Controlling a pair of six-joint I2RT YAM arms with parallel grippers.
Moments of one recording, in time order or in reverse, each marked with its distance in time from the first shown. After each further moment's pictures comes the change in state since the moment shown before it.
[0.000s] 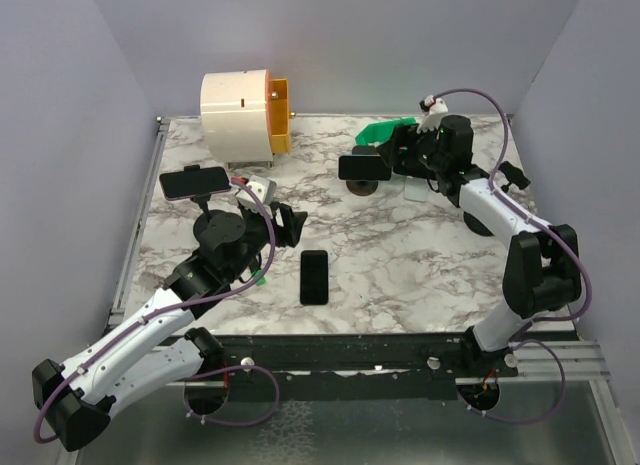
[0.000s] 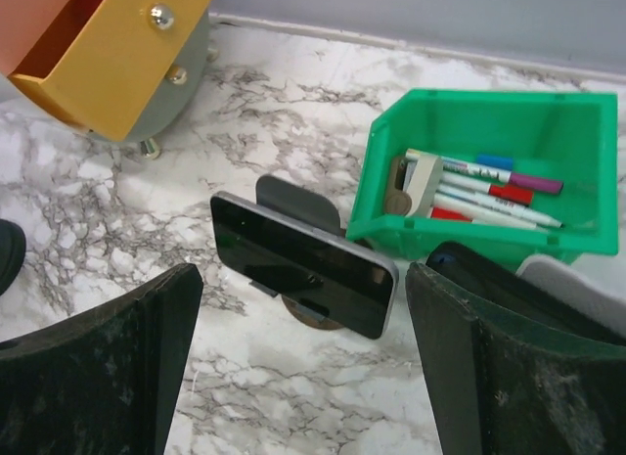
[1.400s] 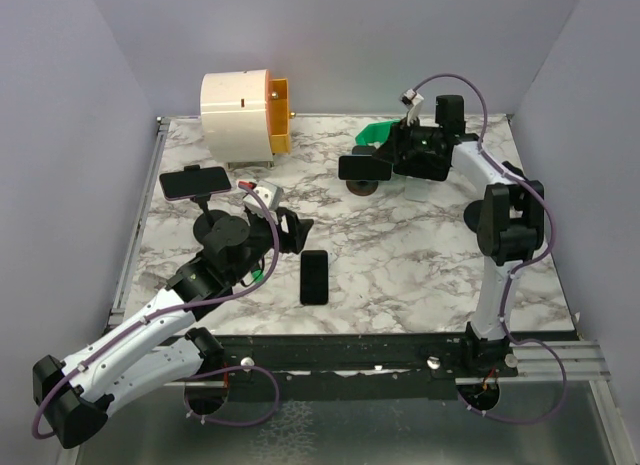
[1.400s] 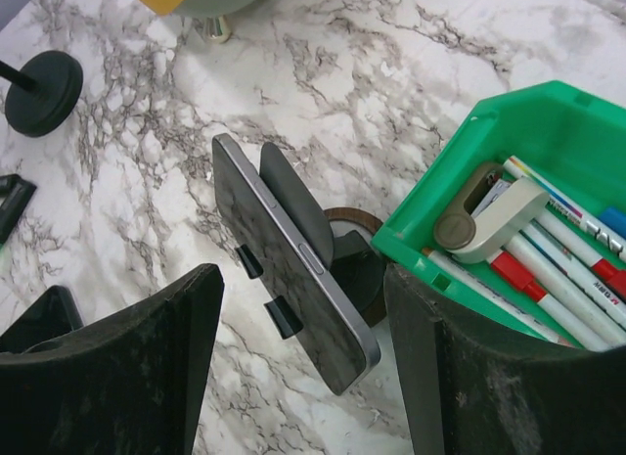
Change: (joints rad) left arm -0.034 0.000 -0.020 0.007 0.037 0.001; right arm -0.106 0.445 0.519 -0.387 -0.554 -0.333
